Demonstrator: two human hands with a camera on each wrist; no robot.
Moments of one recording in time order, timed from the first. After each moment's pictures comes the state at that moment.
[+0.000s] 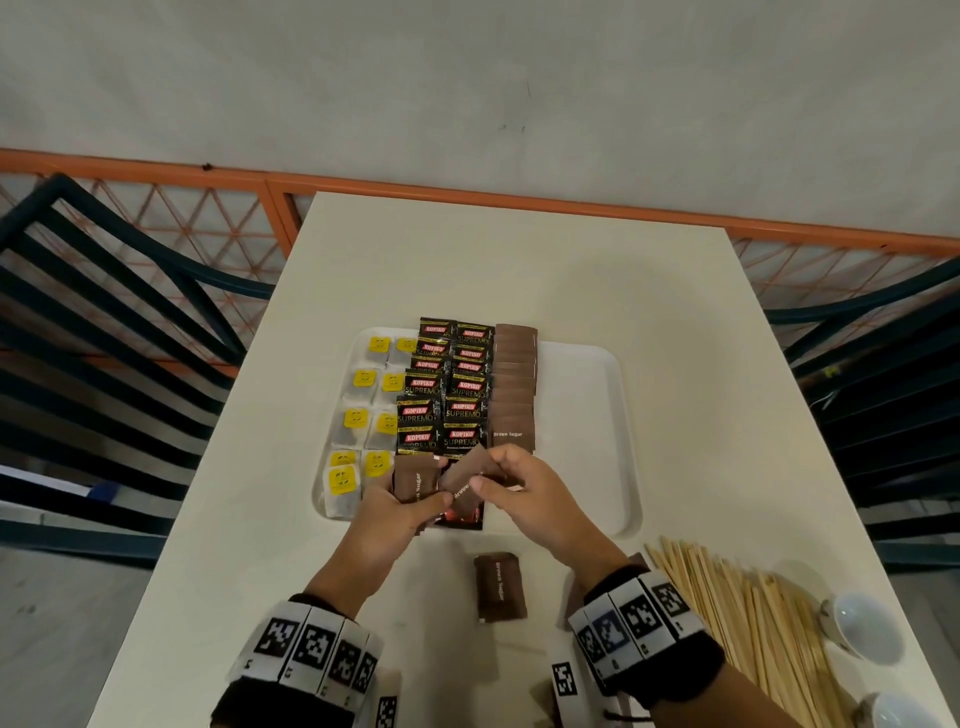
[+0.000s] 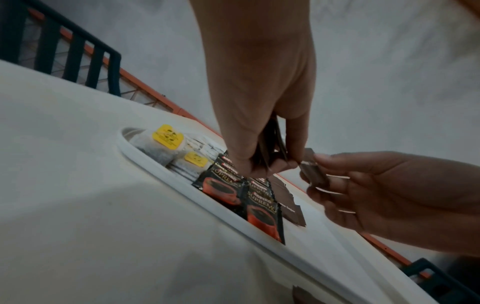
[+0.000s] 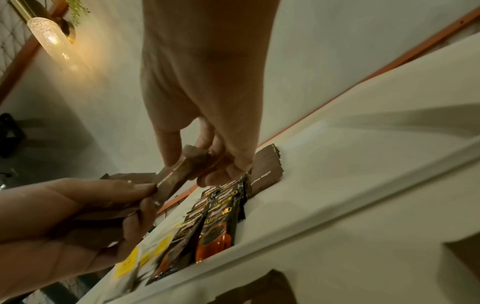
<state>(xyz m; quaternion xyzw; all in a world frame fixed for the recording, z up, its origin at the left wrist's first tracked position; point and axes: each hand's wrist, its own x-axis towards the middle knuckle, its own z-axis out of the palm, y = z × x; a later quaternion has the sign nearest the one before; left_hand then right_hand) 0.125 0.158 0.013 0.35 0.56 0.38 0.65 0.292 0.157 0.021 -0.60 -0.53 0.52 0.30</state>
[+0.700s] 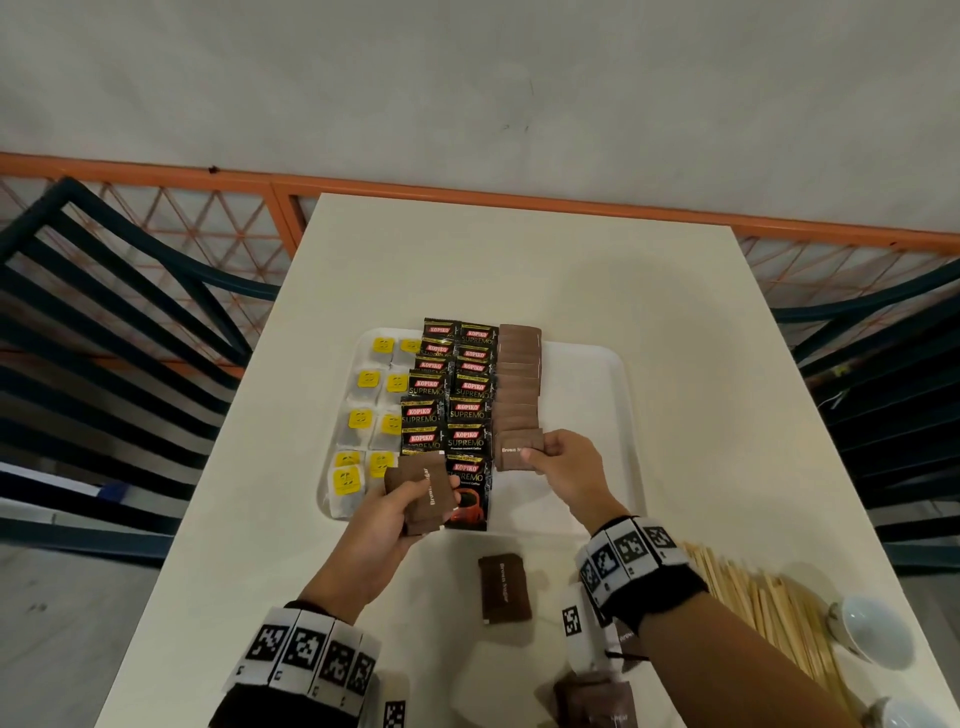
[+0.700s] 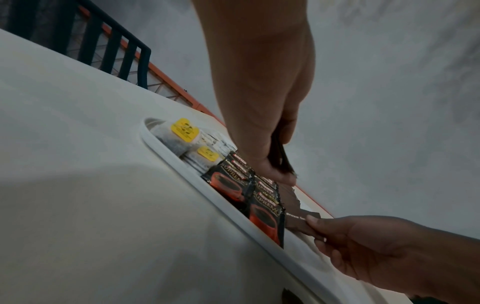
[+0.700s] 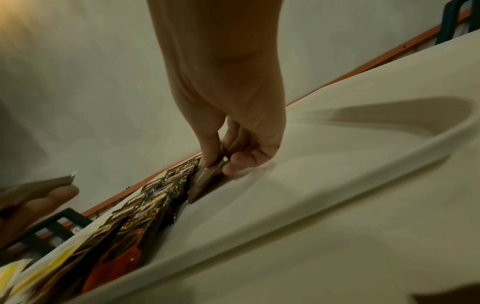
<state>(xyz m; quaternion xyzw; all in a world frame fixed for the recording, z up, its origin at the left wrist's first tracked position) 0.120 0.158 0.016 0.24 0.53 0.38 0.72 0.327 0.197 -0.020 -0.76 -0.41 0.42 0.29</state>
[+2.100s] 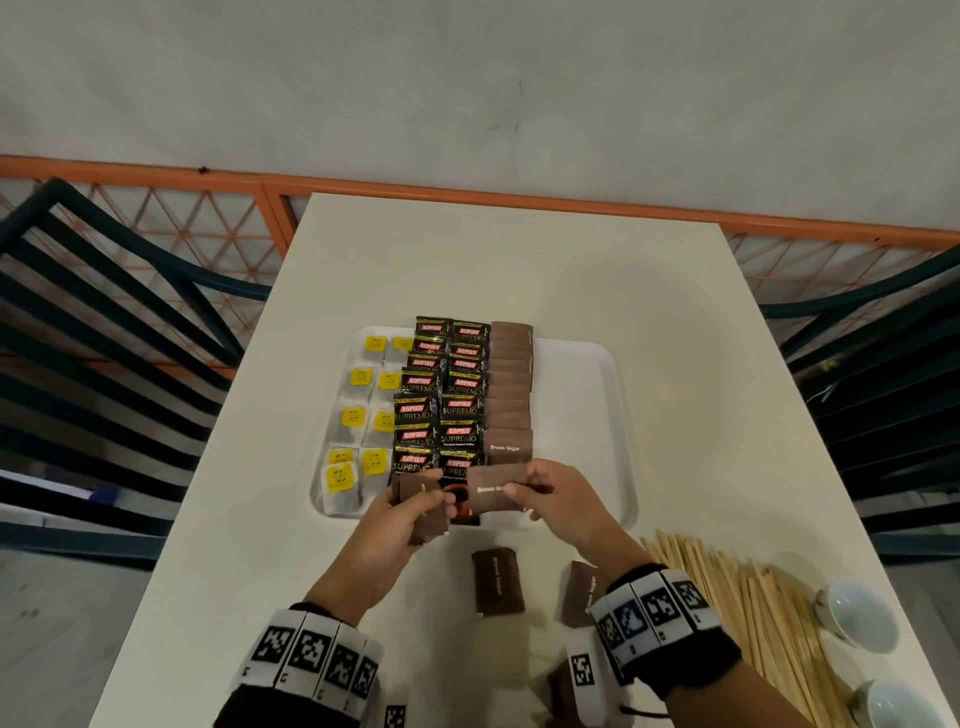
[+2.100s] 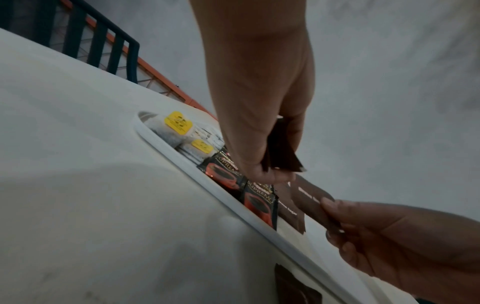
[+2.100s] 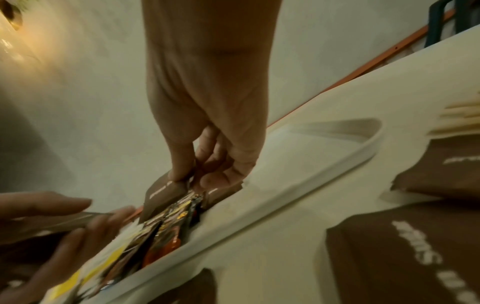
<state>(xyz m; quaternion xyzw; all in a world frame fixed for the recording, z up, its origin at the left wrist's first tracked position) 0.128 0.150 0.008 0.25 0.53 0.36 0.72 0.326 0.153 -0.004 -0.66 -0.52 0.49 0.25</state>
